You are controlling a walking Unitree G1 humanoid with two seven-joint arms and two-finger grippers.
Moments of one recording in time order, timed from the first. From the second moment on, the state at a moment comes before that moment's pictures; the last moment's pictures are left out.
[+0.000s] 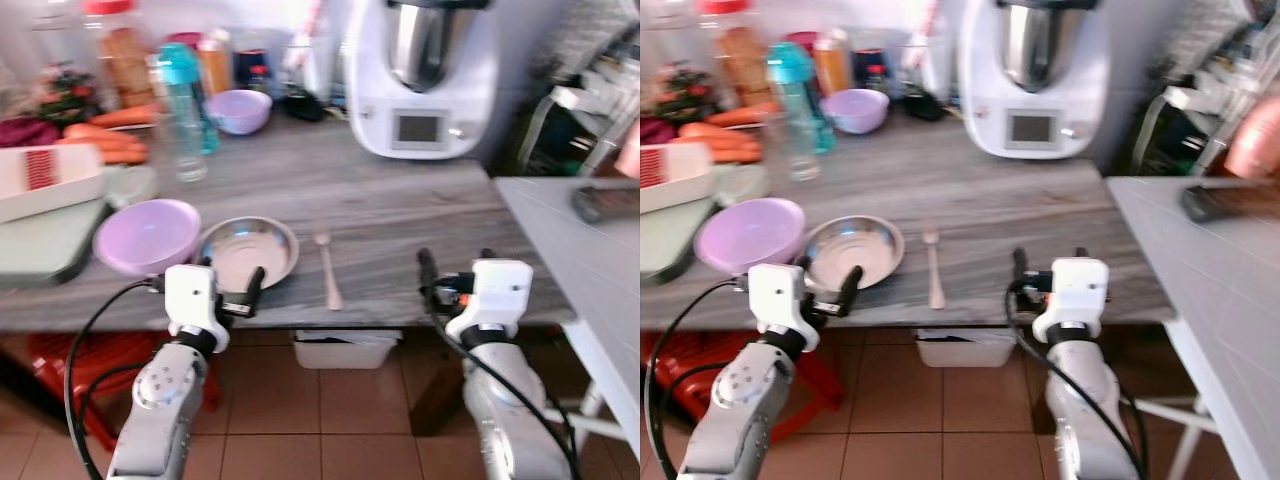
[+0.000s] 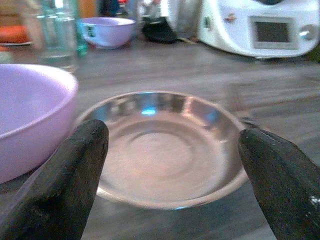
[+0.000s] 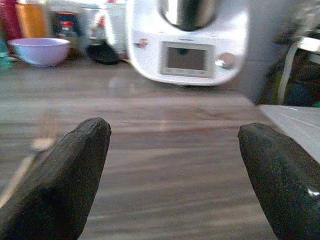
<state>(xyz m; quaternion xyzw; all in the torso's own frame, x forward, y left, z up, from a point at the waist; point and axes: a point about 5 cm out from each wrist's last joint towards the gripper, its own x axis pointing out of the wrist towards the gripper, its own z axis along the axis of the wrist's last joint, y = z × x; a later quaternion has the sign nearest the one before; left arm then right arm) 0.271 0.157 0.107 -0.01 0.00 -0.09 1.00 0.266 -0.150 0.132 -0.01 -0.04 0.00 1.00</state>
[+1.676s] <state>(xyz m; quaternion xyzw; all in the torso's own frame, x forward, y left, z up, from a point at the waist) 0.287 0.148 0.111 0.00 -0.01 -0.10 1.00 0.275 -0.147 0.126 0.01 -0.04 0.00 1.00</state>
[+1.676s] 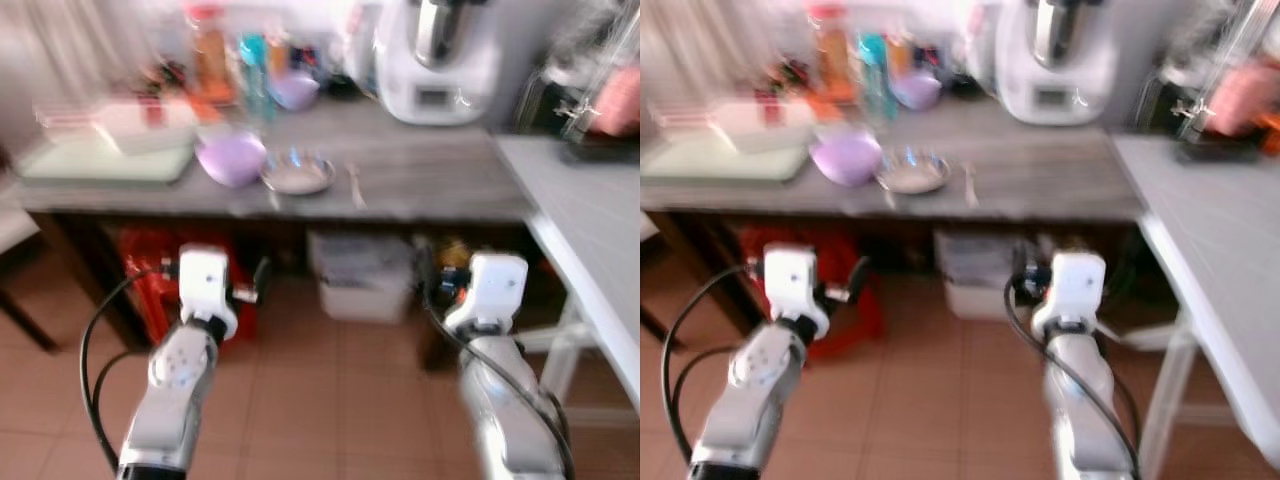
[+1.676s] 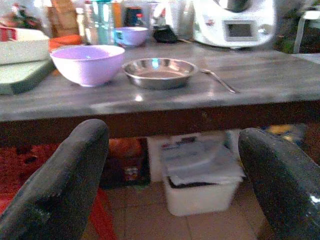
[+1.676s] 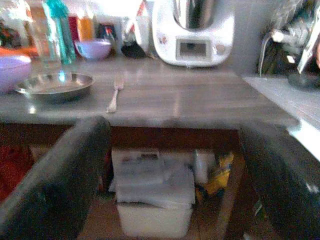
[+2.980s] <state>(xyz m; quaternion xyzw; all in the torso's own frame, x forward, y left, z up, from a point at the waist) 0.288 0.129 0.115 -0.01 -0.02 -0.16 0.99 0.277 -0.152 0.129 0.00 -0.05 -0.01 1.00</state>
